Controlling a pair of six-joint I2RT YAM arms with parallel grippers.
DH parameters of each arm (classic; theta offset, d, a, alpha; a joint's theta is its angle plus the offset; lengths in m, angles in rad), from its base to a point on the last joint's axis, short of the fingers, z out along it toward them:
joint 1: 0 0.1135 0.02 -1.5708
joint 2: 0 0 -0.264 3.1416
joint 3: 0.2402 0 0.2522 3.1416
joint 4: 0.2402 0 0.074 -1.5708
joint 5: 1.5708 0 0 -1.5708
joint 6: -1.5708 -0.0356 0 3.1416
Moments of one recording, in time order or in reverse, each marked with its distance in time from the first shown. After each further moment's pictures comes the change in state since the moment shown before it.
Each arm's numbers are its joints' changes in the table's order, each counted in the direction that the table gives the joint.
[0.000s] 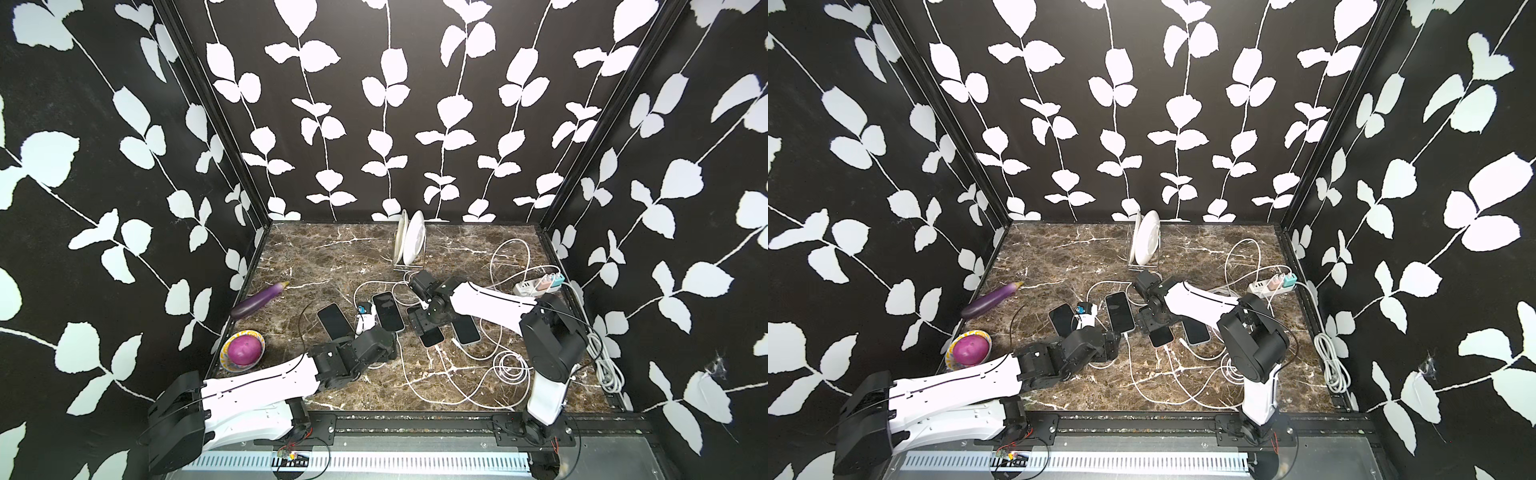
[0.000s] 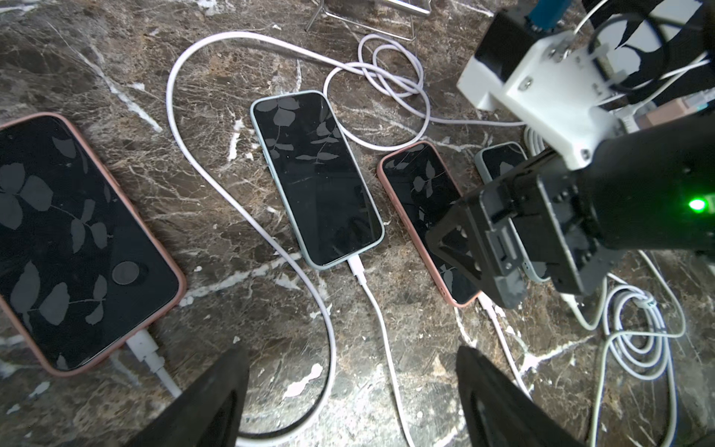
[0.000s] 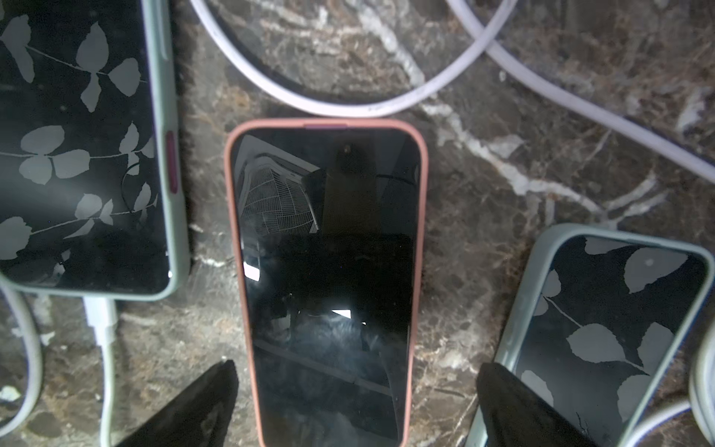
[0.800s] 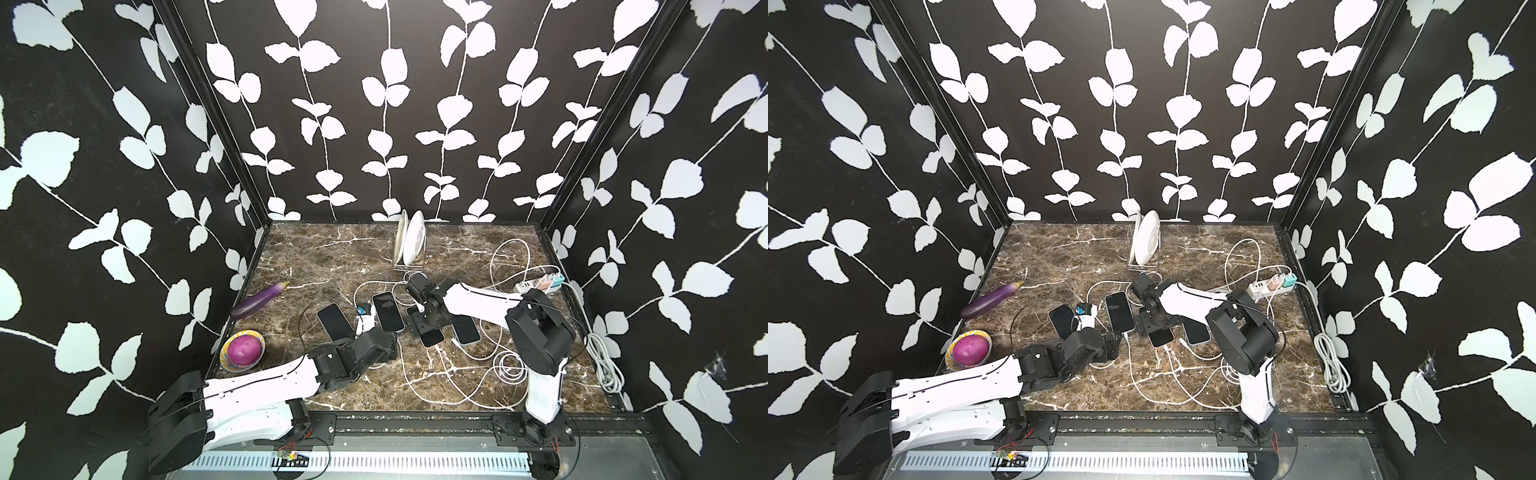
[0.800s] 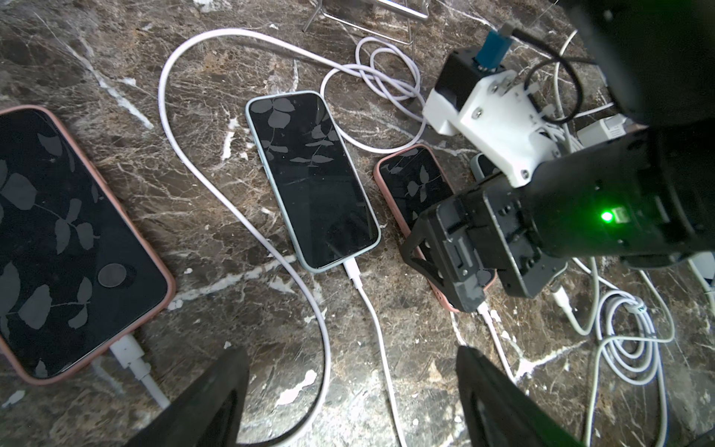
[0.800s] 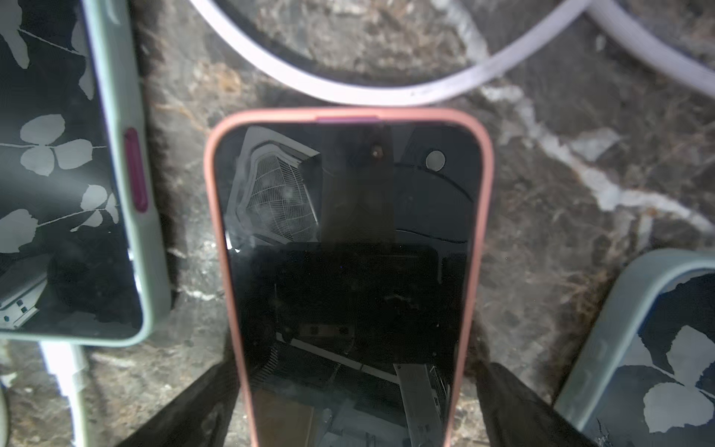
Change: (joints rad) left arm 0.000 0.000 -0.024 -0.051 0.000 0.004; right arm 0.005 0.068 0.005 -0.031 -0.038 -0.001
